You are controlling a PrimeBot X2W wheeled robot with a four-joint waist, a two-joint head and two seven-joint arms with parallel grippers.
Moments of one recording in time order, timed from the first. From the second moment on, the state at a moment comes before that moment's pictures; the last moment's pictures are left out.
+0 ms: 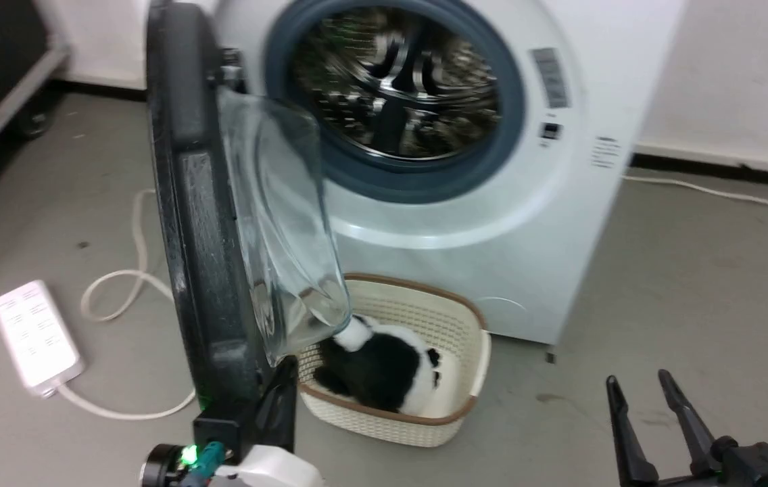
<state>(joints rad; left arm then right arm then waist) -0.03 0.10 -0.29 0.13 -0.24 0.12 -0.15 0.13 -0.05 0.02 0.01 0.15 0.13 -0.26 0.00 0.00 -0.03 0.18</state>
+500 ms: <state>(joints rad) -0.04 0.23 -0.10 0.13 -0.31 0.17 -0.13 0.13 -0.05 0.06 0.01 0.14 0.13 -0.25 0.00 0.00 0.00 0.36</state>
